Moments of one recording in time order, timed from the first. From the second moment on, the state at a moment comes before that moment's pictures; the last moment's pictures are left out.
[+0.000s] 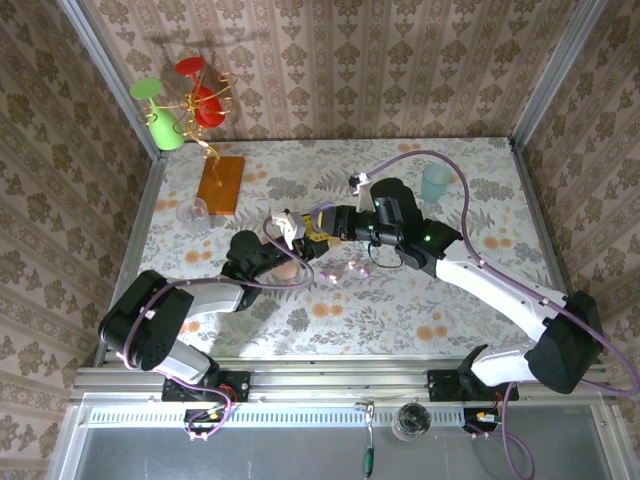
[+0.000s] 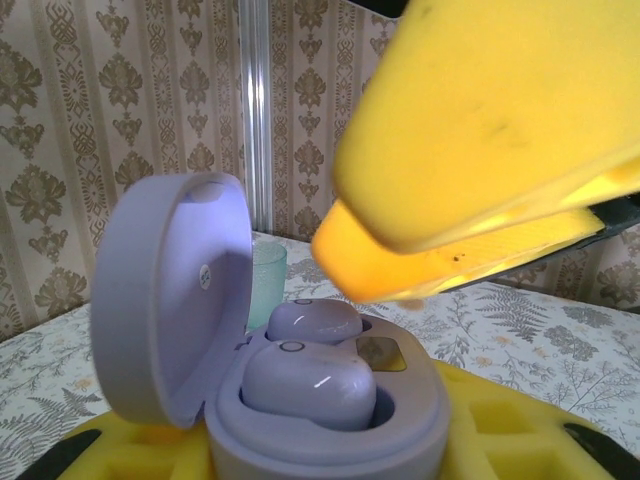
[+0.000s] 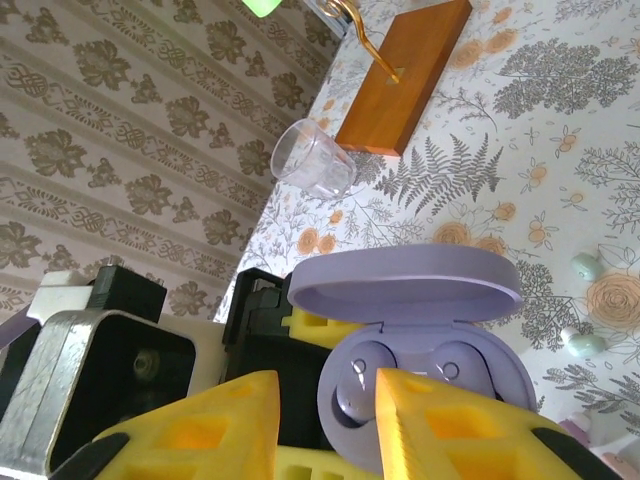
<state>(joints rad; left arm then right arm) -0.63 1.49 0.49 1.15 0.56 -0.10 0.68 1.34 1.12 -0.19 -0.25 0.70</state>
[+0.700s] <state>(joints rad) -0.63 1.49 0.47 1.16 0.75 -0.08 0.65 1.33 1.19 -0.25 -0.27 0.68</state>
